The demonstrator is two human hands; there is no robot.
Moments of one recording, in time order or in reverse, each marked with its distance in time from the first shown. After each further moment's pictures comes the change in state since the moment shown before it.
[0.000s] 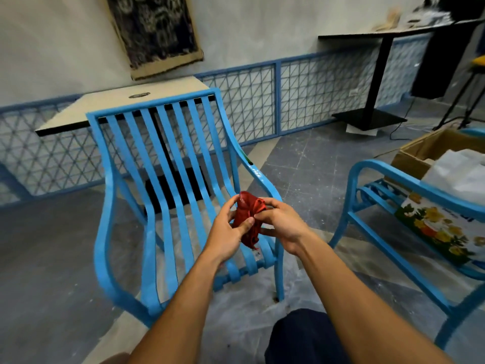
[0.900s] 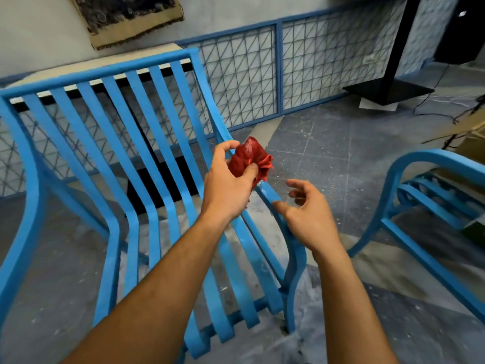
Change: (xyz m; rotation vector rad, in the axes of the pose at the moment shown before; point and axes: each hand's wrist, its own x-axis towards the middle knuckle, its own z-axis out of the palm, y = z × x) left_hand 0.200 0.012 0.037 0.288 0.265 0.190; right_hand 0.154 0.009 -0.059 -0.523 0.431 -0.225
